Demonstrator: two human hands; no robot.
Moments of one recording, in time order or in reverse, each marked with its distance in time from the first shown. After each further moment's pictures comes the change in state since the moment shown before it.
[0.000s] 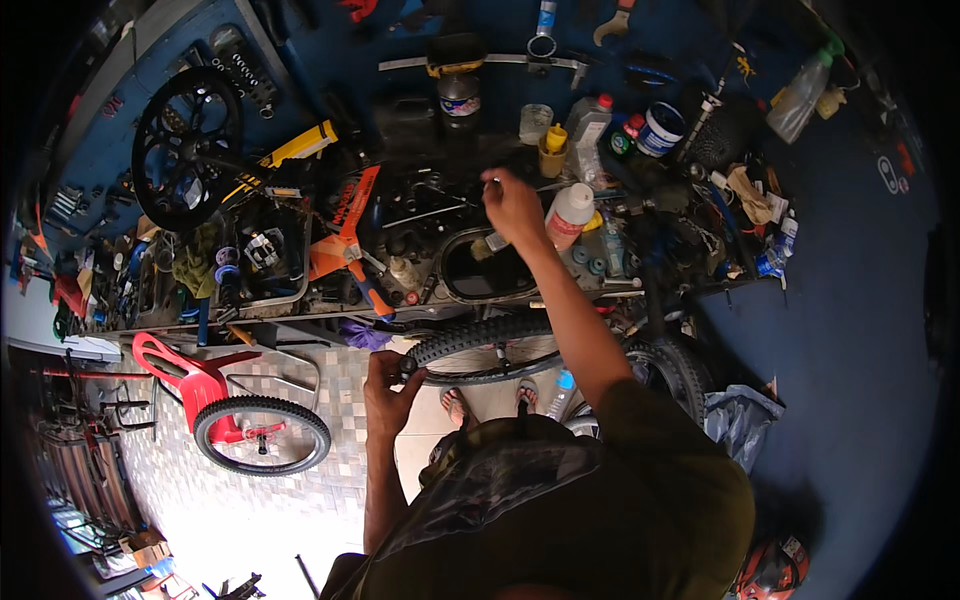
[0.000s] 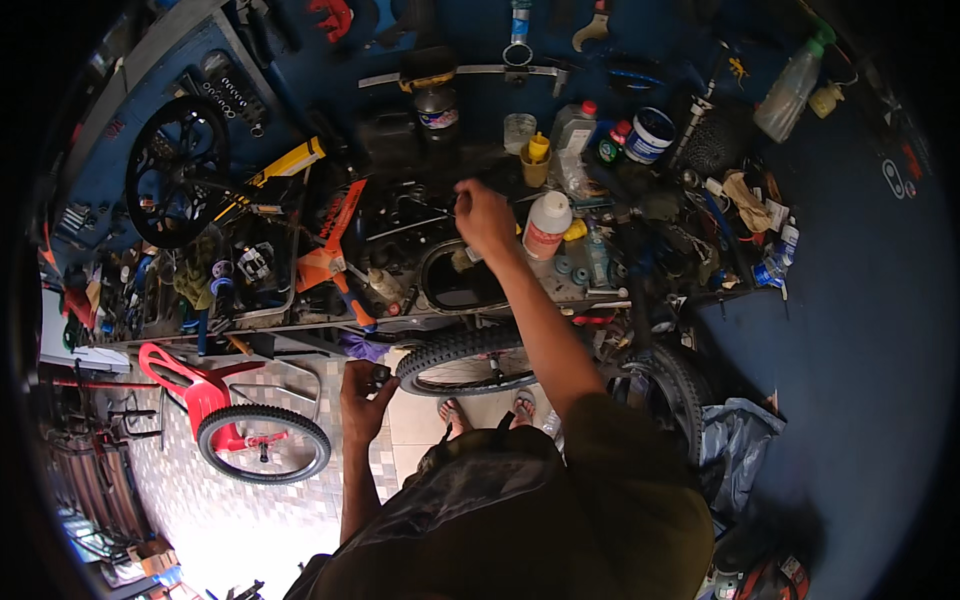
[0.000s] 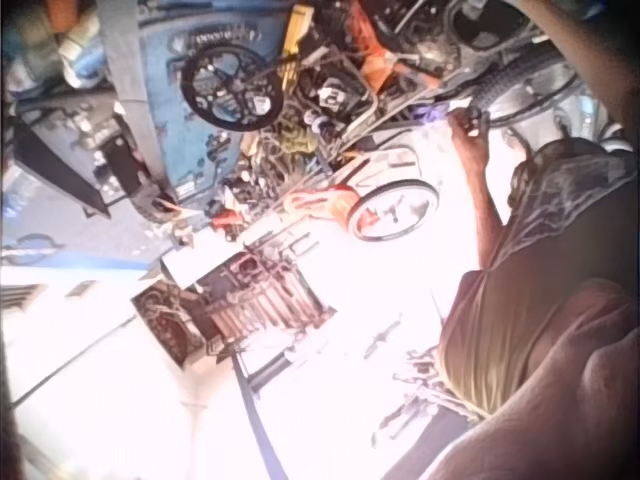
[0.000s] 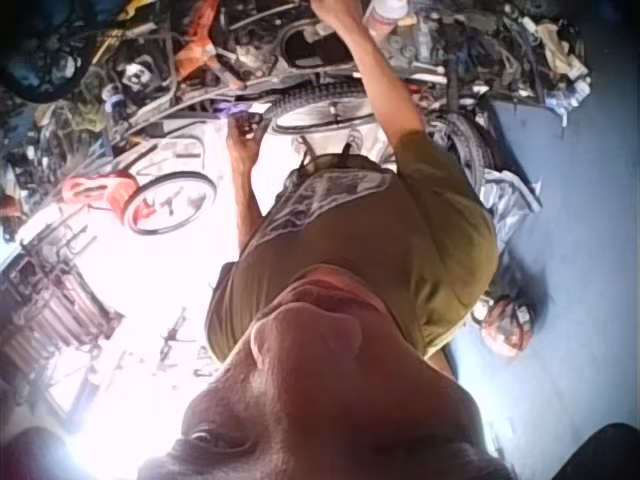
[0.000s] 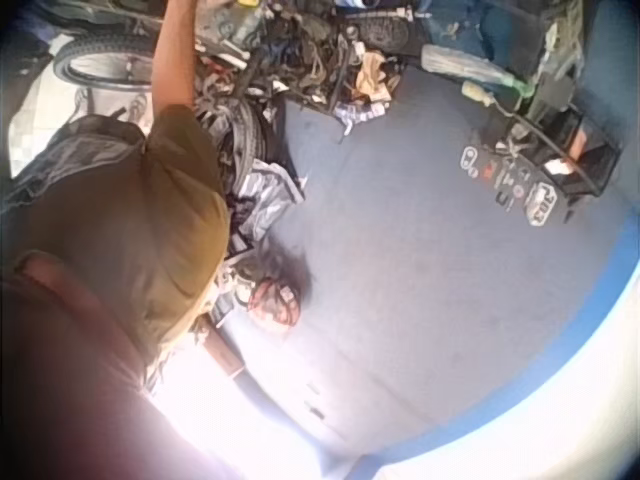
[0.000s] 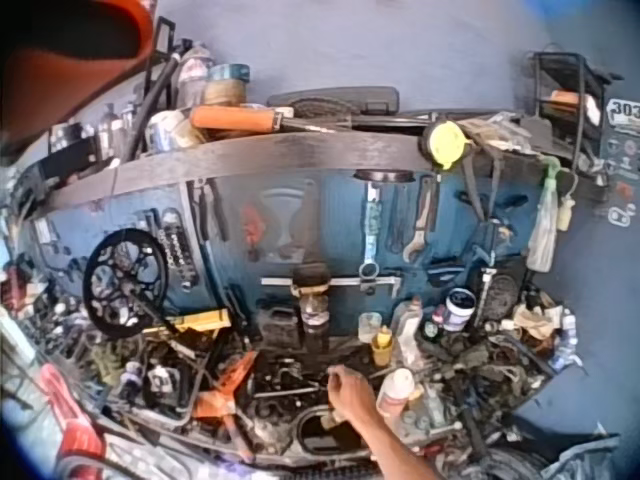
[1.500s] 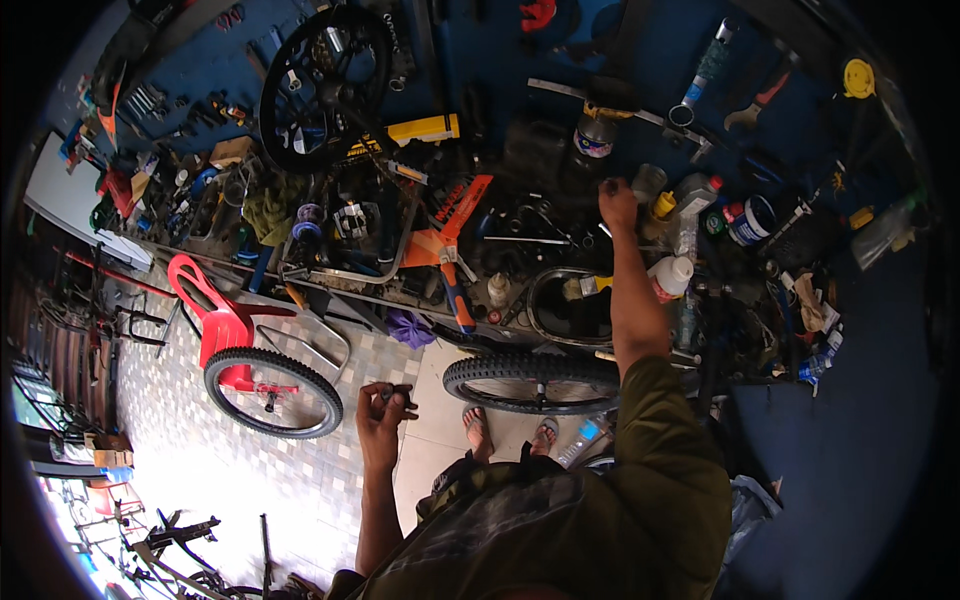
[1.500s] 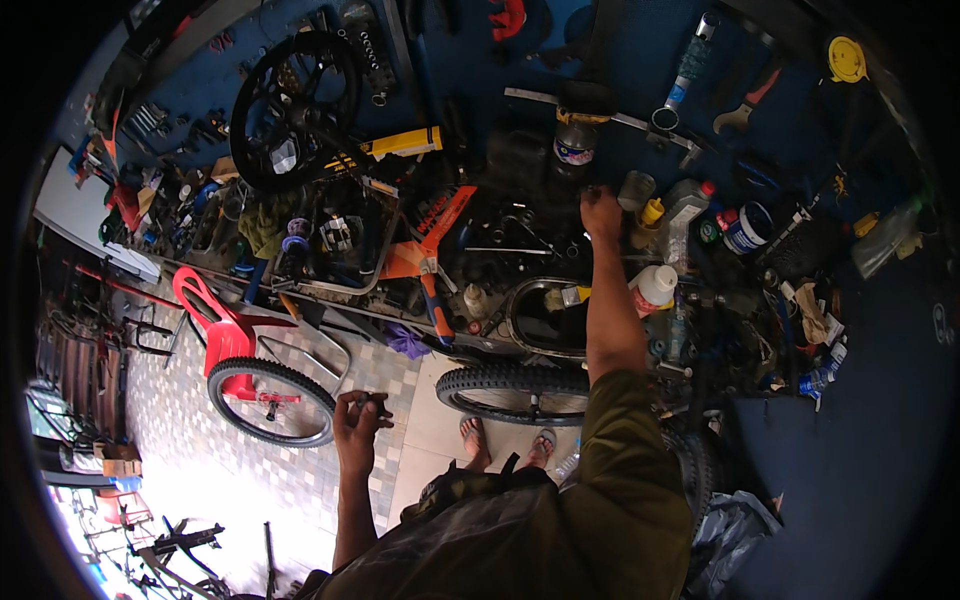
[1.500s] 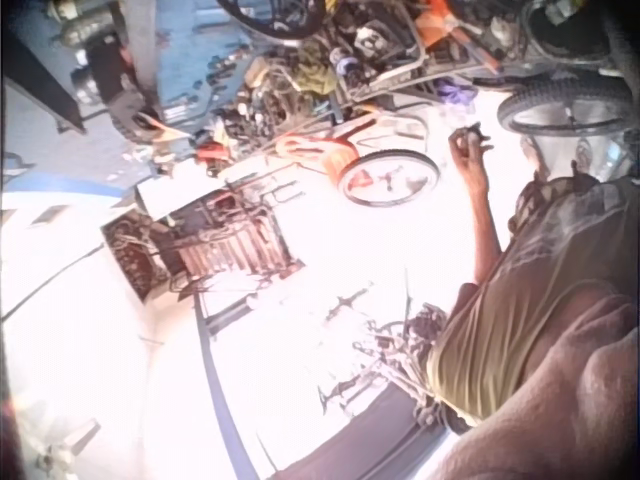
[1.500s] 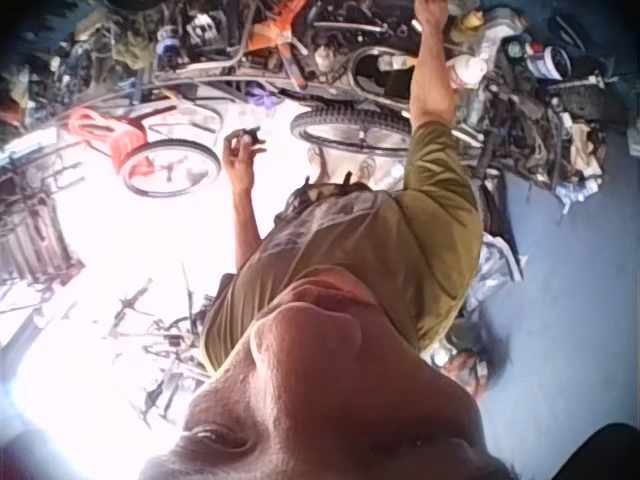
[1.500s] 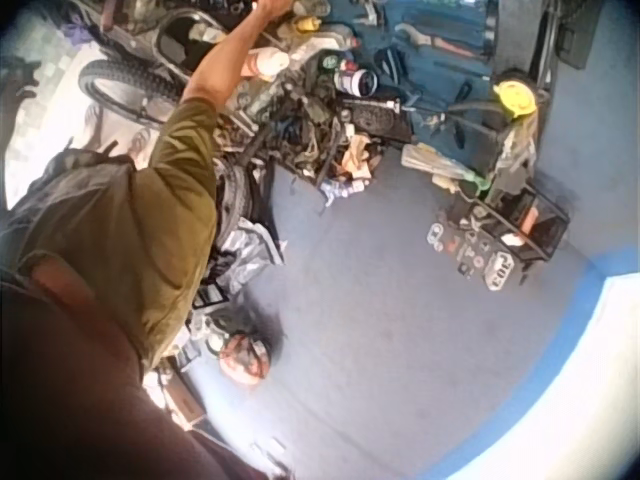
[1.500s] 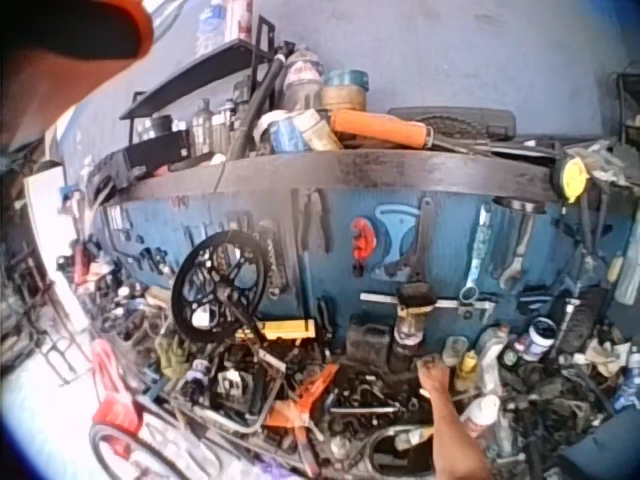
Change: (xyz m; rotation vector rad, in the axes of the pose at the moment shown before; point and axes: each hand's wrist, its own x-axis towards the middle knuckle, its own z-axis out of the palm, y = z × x) left_hand -0.035 -0.021 -0.079 -0.562 0.286 -0.249; right_hand 0.138 0.114 0.058 -0.253 0.226 0.022
